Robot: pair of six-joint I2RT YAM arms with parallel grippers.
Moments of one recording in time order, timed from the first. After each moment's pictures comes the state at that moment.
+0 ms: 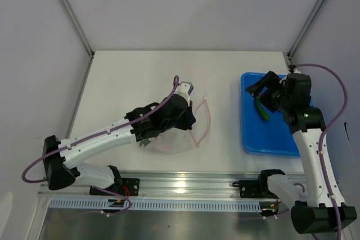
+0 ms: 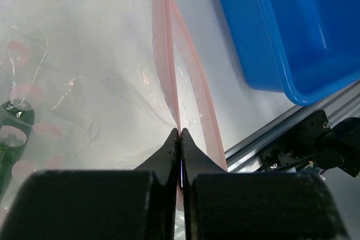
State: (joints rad) left arm -1.06 1.30 1.19 -0.53 -0.26 -0.67; right arm 0.10 0.95 1.15 -0.71 -0.20 0.71
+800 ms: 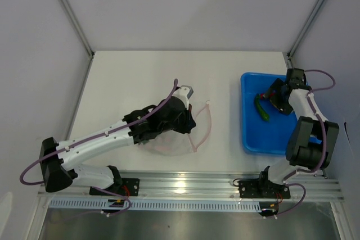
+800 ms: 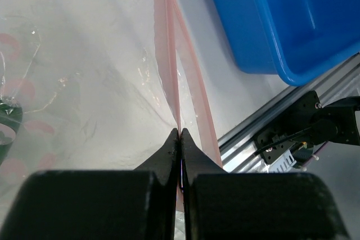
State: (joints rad) left arm -1.05 1.26 1.13 -0.50 -0.17 -0.65; right arm -0.24 1.58 1.14 -0.59 0.03 0.48
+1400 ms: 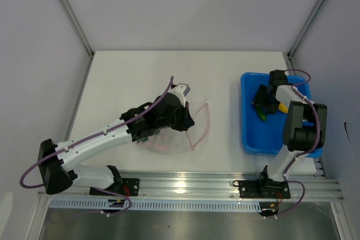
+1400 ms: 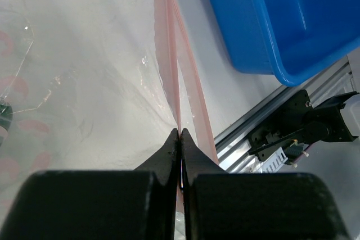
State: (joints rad) left arm -0.99 1.24 1.10 -0.47 -0.07 -0.65; right arm -0.13 1.78 1.16 -0.54 -0.01 0.33
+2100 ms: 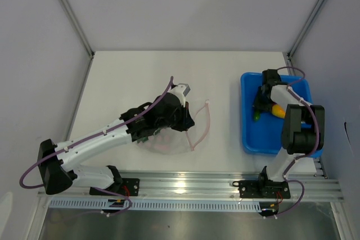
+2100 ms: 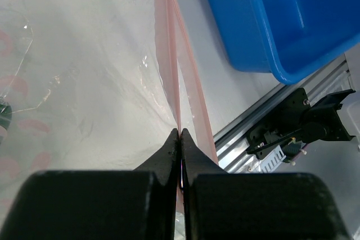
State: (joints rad) left arm -0.99 1.24 1.10 -0.47 -0.06 -0.65; right arm -0.04 1.77 1.16 -0.57 0.10 0.32
